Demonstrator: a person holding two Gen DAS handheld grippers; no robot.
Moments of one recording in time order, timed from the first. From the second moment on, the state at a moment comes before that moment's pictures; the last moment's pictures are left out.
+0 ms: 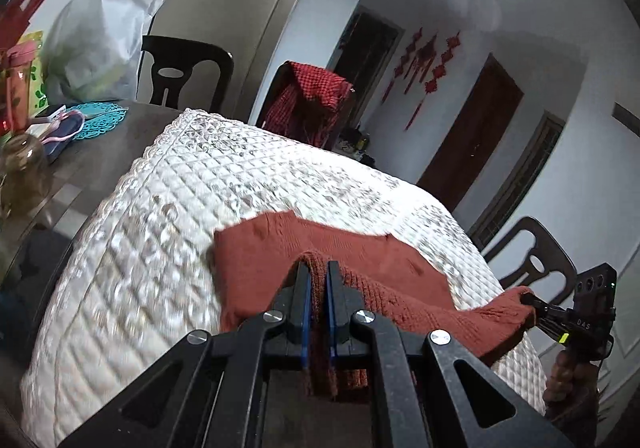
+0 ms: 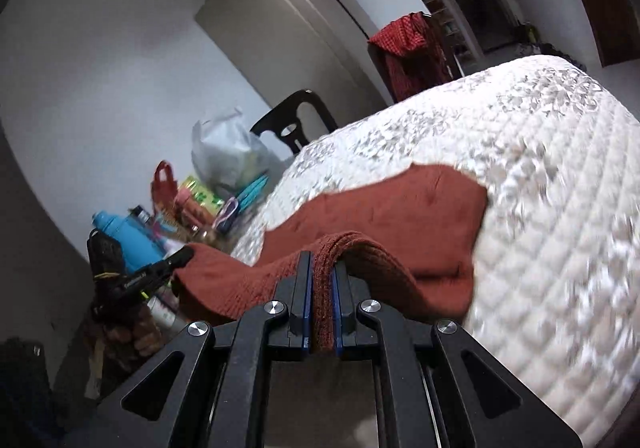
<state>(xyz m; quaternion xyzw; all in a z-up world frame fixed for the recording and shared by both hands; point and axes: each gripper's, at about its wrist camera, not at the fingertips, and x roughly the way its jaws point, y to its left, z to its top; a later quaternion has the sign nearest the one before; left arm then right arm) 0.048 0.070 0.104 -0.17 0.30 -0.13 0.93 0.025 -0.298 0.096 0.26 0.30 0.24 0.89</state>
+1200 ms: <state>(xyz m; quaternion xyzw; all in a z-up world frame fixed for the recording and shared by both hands) 0.159 0.084 0.036 -0.19 0.39 -0.06 0.90 0.157 -0.328 0.052 0.30 0.38 0.16 0.86</state>
